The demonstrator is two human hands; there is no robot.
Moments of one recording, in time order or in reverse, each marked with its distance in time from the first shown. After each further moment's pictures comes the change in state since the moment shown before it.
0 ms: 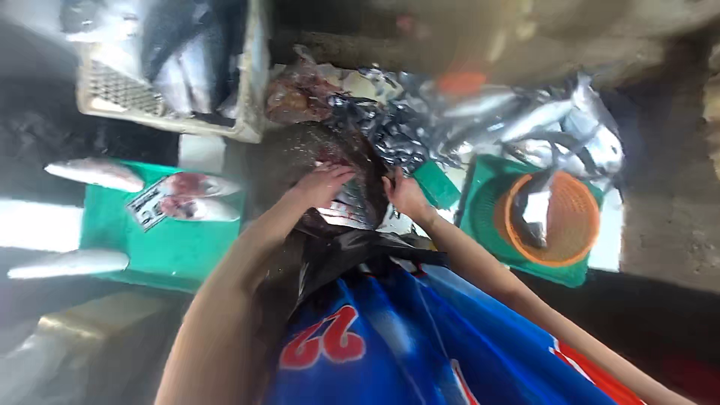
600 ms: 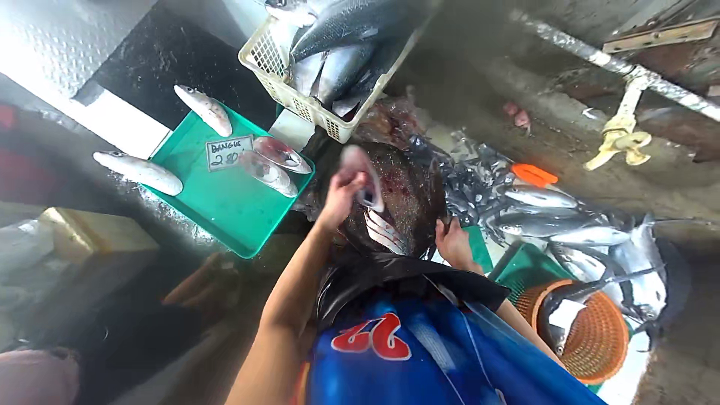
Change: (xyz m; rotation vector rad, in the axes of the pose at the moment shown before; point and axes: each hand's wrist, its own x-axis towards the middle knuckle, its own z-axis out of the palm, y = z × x) left_hand -0.103 0.031 -0.013 -1.449 1.150 -0.412; right_hand 0.001 -0.018 -0.002 -0.162 0.005 0.028
